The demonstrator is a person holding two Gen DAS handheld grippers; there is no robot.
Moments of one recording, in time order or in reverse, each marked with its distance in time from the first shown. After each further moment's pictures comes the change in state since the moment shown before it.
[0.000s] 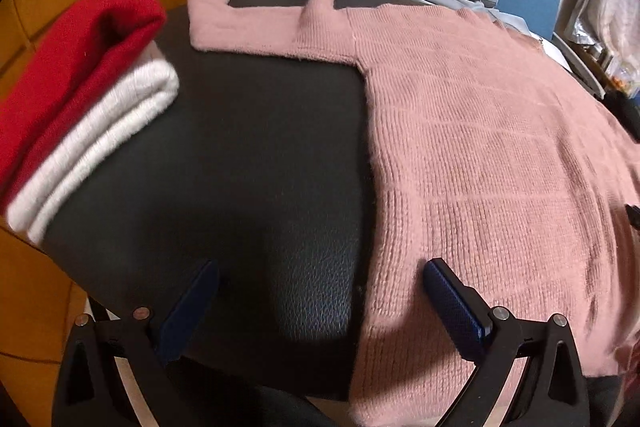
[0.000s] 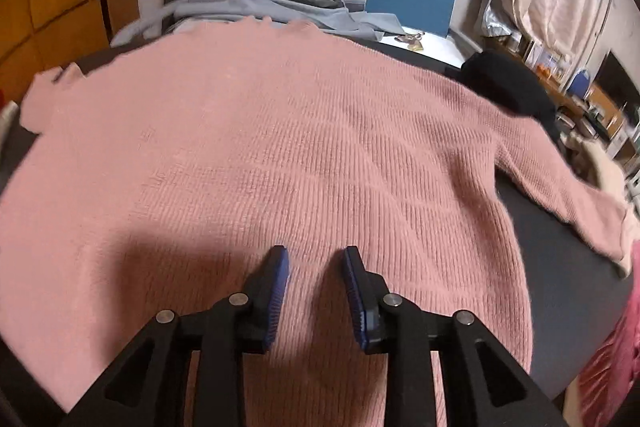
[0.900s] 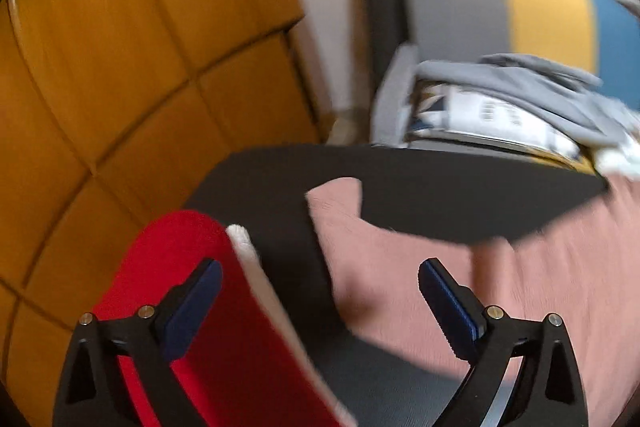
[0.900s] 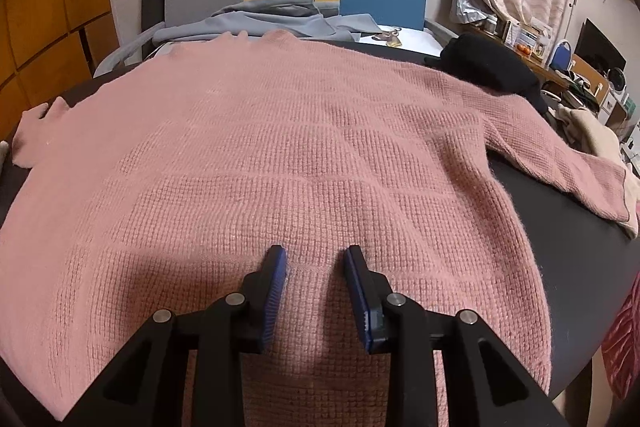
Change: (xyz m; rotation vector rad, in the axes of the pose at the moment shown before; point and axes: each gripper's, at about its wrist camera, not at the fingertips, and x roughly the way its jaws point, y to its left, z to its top) left arm 0.024 0.092 0.293 -0.053 -0.162 0.376; right arm 0.007 -0.009 -0.006 0.121 -0.037 0.002
